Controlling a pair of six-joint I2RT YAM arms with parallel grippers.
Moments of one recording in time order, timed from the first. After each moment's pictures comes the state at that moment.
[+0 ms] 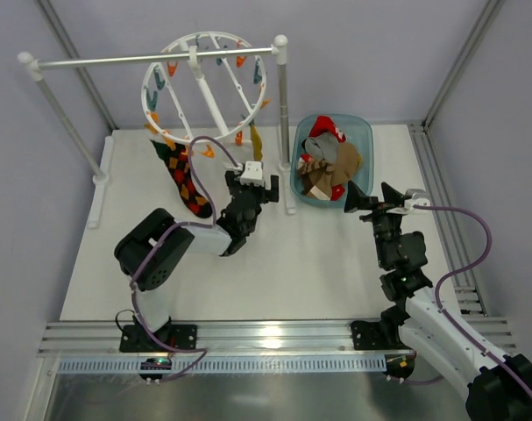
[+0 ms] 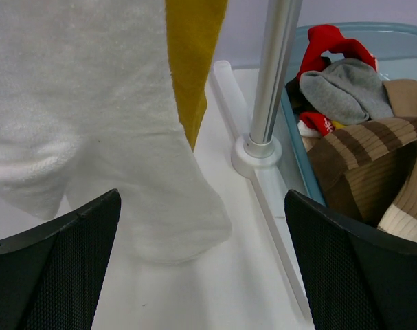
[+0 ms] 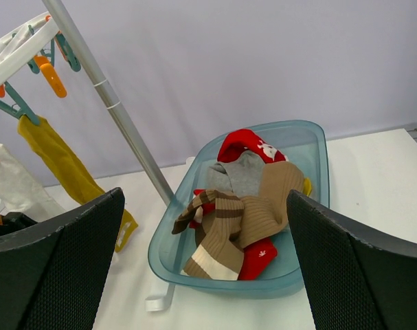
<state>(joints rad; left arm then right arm) -0.76 1.84 0.84 1.03 -0.58 -0.04 0.39 0.68 0.27 0.73 0.33 0.21</state>
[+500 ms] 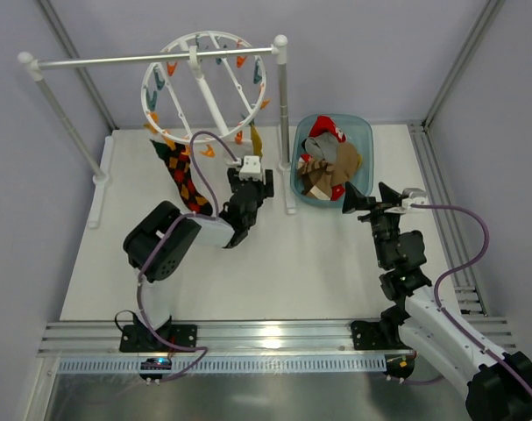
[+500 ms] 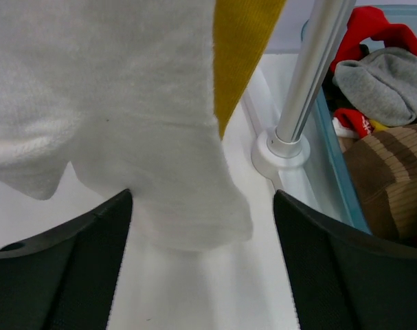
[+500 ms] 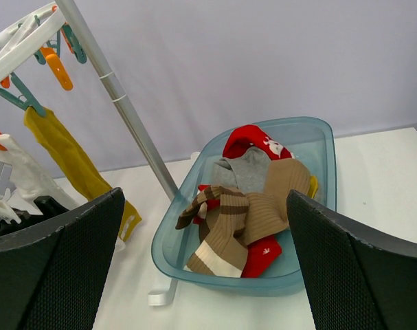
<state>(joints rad) -0.70 1.92 0.92 0.94 -0.58 -0.11 0.39 0.69 0.27 0.74 0.30 0.21</state>
